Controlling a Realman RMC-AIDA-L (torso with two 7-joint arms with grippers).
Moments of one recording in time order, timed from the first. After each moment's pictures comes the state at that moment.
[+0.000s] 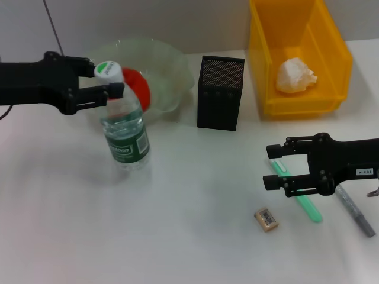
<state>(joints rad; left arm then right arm) -0.66 -2.00 0.75 0.89 1.99 1.61 -1.57 0.48 2.04 -0.63 -0.78 -2.11 -1.77 1.40</state>
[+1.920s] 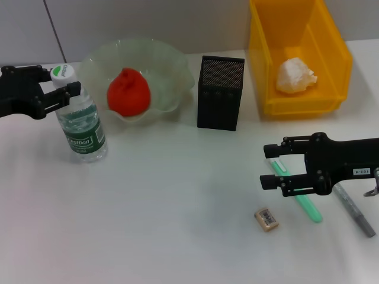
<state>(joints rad) -0.55 -2.03 0.66 0.82 1.97 1.39 -1.39 0.49 2.05 -0.63 -0.78 -2.11 -1.77 1.40</state>
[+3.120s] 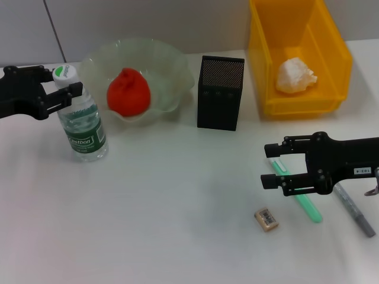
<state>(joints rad) -0.56 -2.04 0.67 0.82 1.97 1.38 -1.38 0.49 2.04 -0.63 -0.78 -2.11 -1.77 1.40</state>
